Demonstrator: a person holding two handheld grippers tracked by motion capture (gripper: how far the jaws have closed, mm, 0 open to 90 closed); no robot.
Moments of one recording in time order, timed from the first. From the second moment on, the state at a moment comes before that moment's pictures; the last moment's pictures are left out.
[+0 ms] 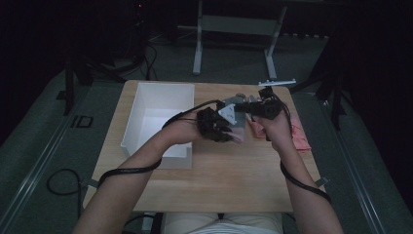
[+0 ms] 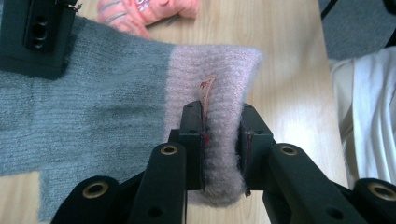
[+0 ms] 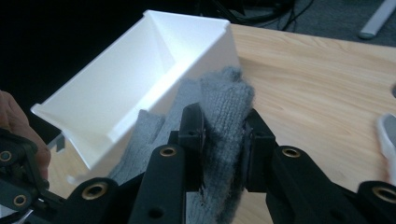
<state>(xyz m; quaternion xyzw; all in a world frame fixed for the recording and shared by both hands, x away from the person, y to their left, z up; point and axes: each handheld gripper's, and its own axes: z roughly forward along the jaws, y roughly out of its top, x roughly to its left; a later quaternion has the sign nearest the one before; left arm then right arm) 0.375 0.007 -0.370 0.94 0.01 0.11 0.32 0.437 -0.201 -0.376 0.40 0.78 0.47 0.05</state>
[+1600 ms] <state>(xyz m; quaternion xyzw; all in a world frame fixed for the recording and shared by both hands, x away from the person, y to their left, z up) 0.397 0.154 -0.441 0.98 0.06 0.10 0.19 0.480 0.007 -0.434 0.36 0.84 0.40 -0.01</state>
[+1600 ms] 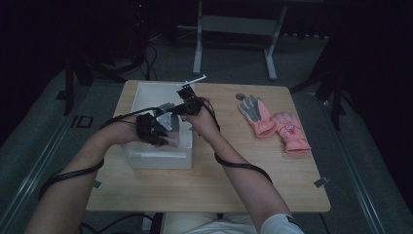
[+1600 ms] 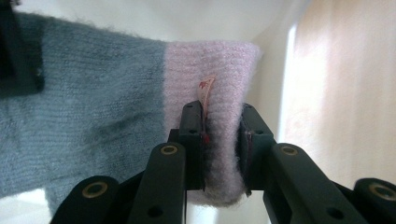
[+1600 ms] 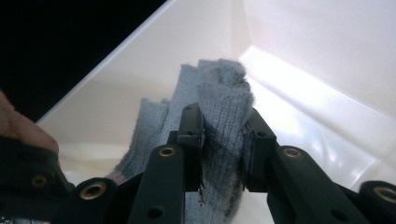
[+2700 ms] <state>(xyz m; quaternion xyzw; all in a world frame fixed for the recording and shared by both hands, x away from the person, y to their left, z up) 0.416 0.143 -0.449 0.98 0.12 0.08 0.15 0.434 -0.143 -0.417 0.35 0.82 0.46 0.05</state>
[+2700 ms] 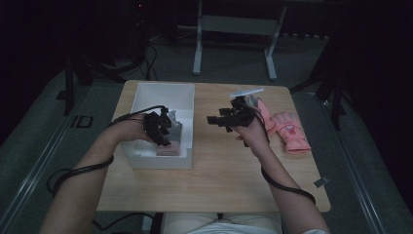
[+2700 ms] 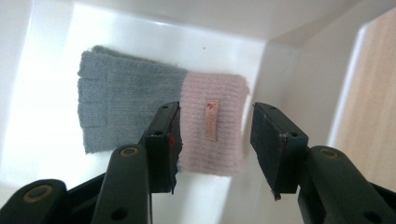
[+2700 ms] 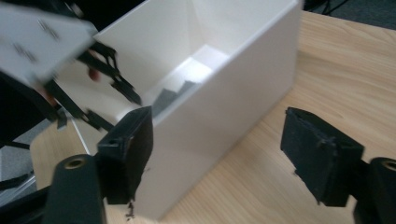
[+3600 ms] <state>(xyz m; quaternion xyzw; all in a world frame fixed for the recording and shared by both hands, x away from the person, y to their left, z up) 0.382 0.043 -0.385 0.95 0.13 0.12 0.27 0.403 -0.253 -0.442 0.36 0.80 0.48 0.05</state>
